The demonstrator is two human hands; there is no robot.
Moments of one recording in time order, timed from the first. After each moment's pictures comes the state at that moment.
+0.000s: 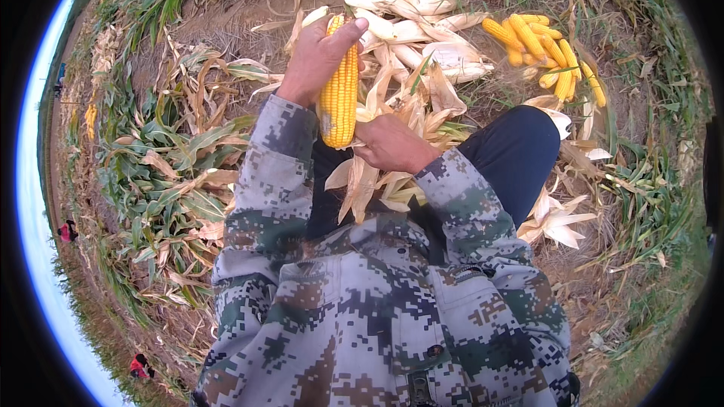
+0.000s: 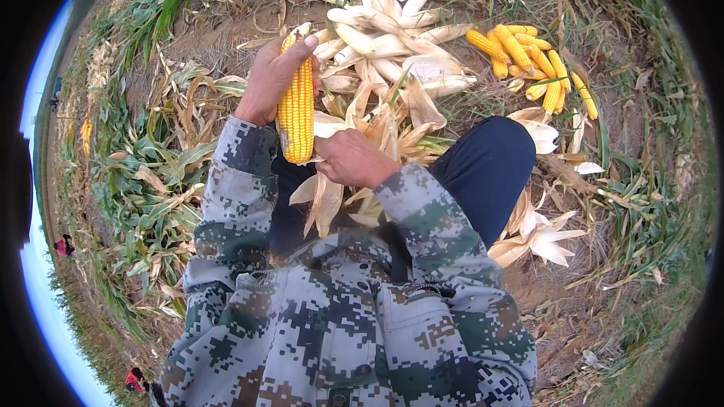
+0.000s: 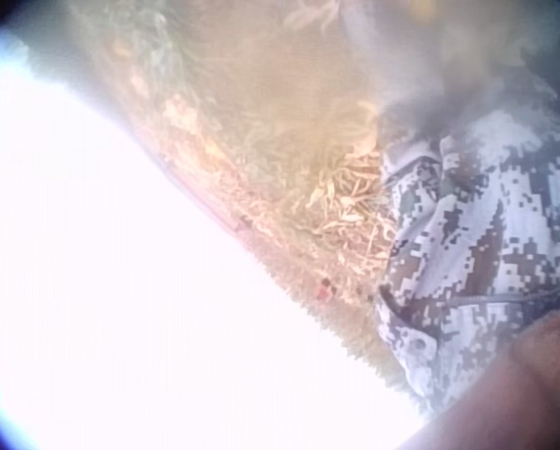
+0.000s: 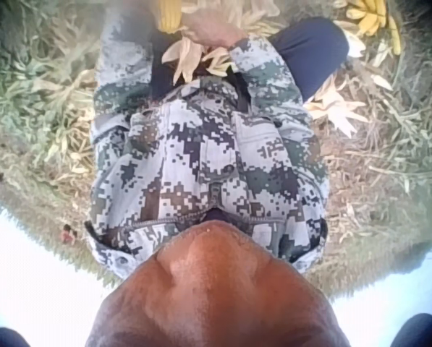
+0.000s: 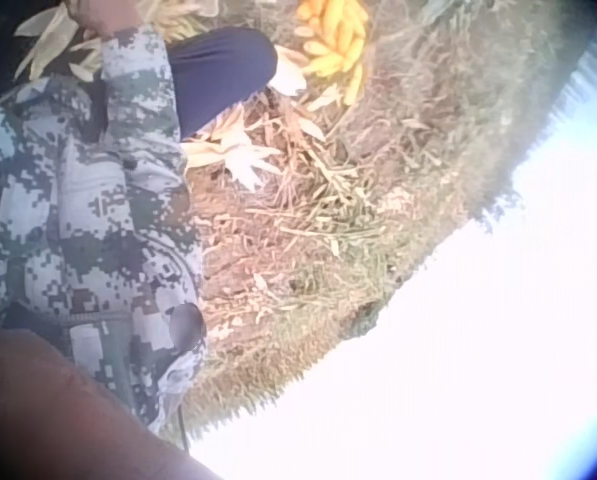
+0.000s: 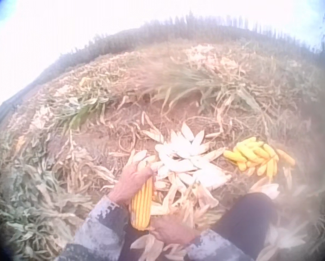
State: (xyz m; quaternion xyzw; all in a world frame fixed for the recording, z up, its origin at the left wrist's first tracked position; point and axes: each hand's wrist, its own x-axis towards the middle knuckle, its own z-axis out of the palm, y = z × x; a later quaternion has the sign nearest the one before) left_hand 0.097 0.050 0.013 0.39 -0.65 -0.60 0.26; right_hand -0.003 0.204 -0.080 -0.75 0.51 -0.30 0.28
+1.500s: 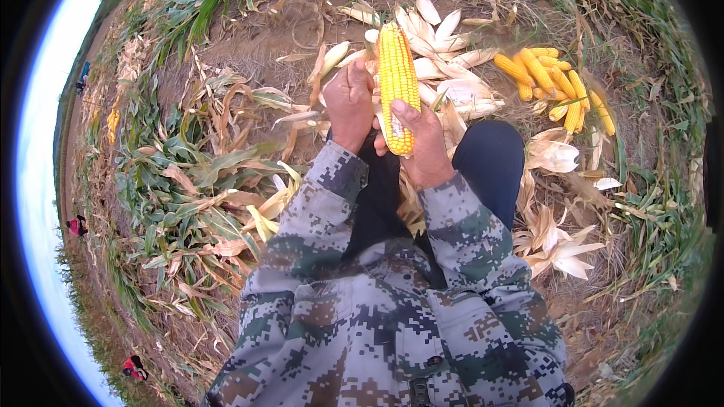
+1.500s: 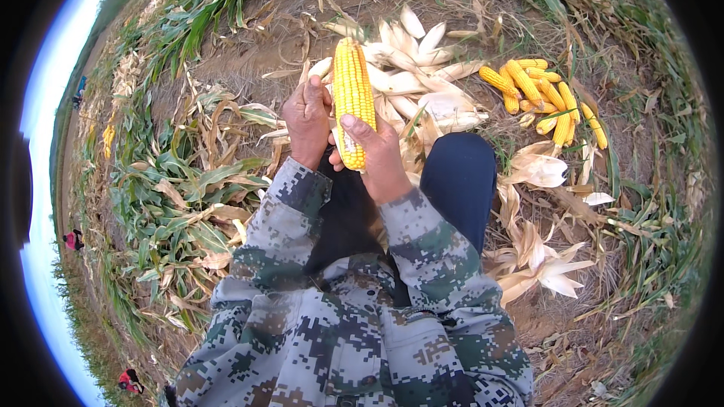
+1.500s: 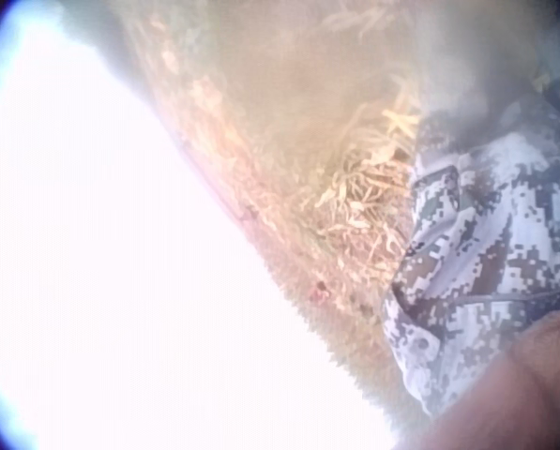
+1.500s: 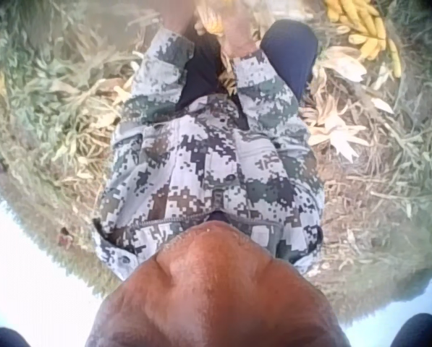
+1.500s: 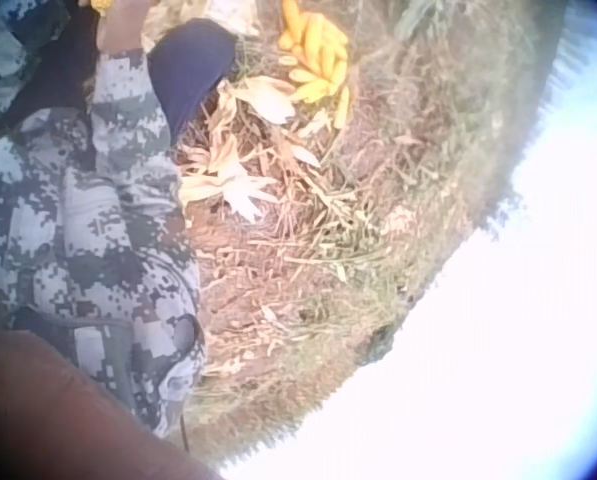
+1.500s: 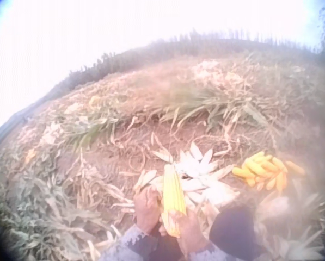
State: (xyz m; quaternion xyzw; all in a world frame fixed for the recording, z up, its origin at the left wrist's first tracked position) left_hand 0.076 0.075 -0.013 0.43 -0.66 -0.39 0.47; right_hand -0.018 0.188 -0.014 -0.17 0.29 -0.71 0.61
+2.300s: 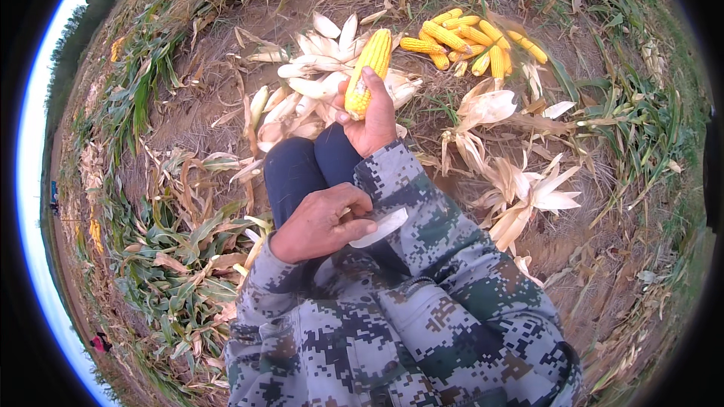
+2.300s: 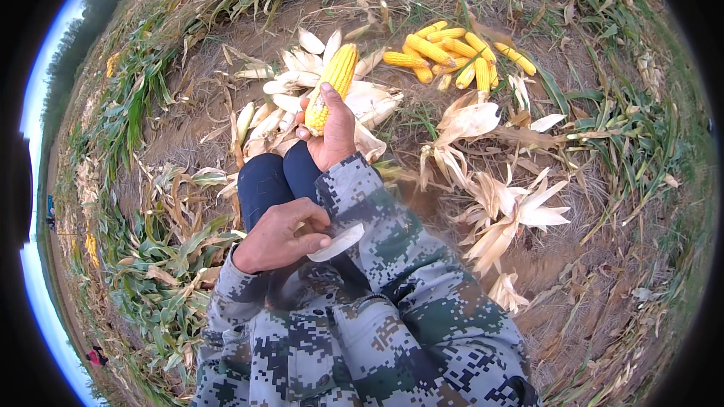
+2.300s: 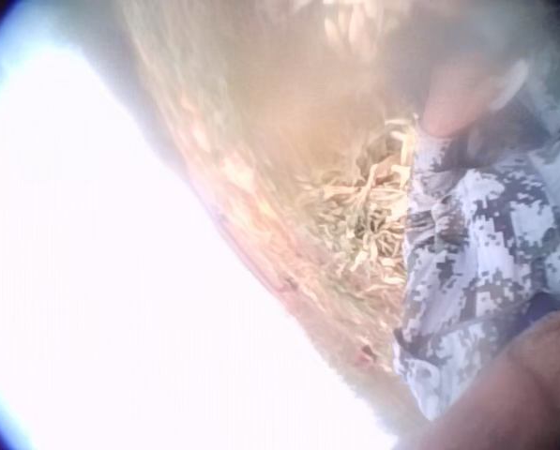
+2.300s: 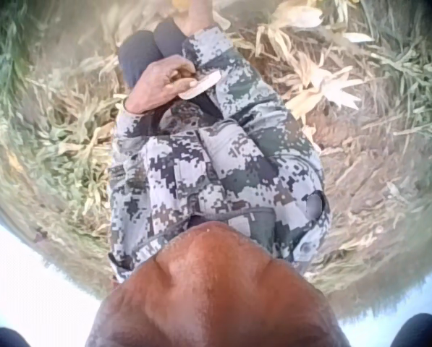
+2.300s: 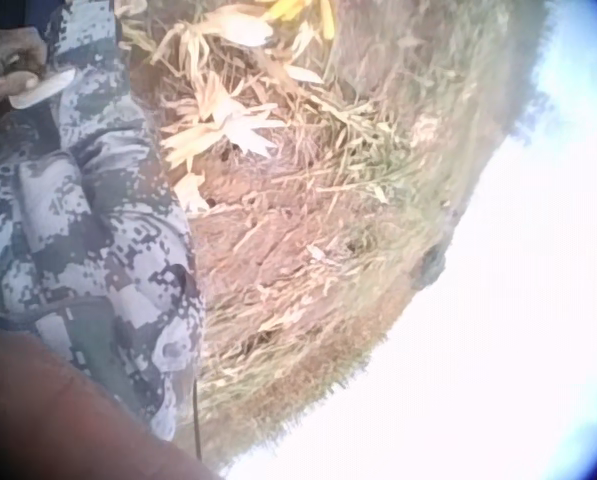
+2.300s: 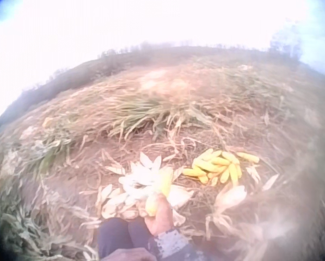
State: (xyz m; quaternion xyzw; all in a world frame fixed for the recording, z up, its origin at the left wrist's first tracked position) left_hand 0.095 0.203 0.061 0.13 -0.86 -0.50 -0.05; right_hand -0.090 0.191 -0.044 0.07 0.18 -0.86 0.47
